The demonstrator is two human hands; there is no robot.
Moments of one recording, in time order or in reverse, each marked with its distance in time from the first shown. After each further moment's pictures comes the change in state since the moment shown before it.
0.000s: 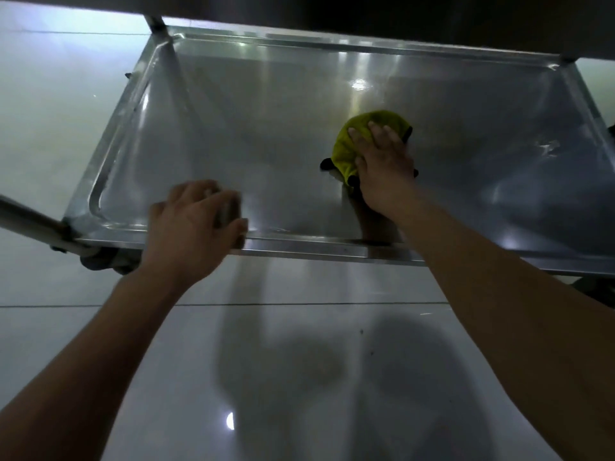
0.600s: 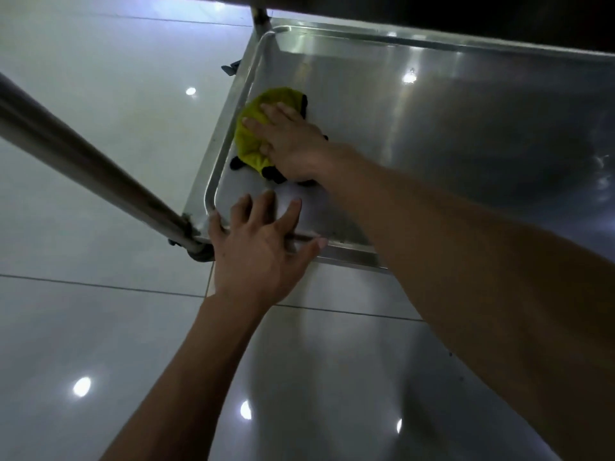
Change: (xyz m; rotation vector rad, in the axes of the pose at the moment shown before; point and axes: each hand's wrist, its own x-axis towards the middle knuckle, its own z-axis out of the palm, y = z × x) left_hand -0.025 -0.074 0.002 0.135 0.010 -0.084; right_hand 0.086 -0.282 0.038 0.070 -0.362 -0.492
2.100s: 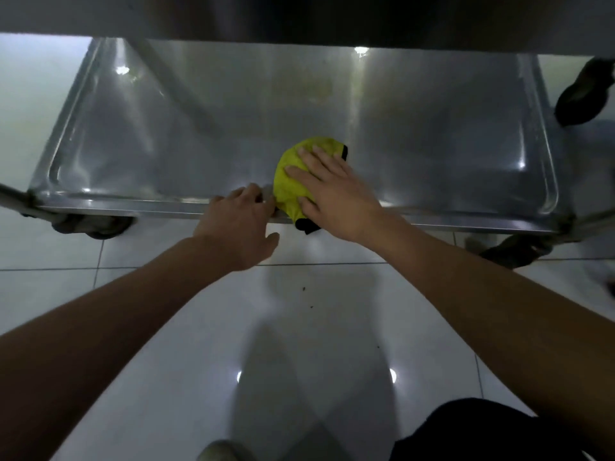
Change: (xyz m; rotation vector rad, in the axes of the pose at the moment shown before) left_hand -0.024 0.243 -0.014 0.249 -0.348 0.322; right_hand -0.335 0.201 0.008 -0.076 0.170 0.063
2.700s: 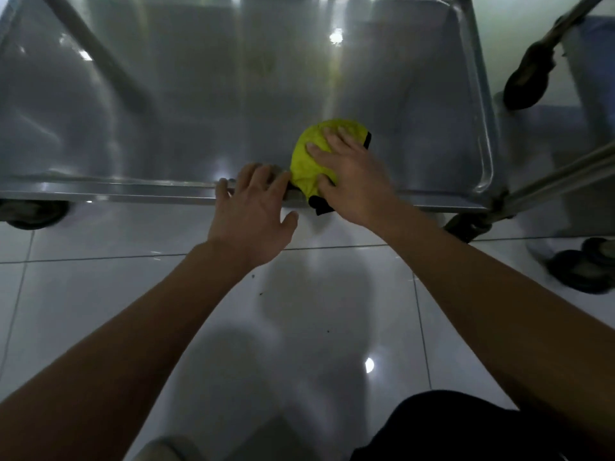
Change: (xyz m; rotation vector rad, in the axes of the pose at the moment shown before) left_hand 0.015 0.113 0.009 -0.237 0.189 -0.033; right_hand -0.069 0.079 -0.017 0.158 0.060 0.197
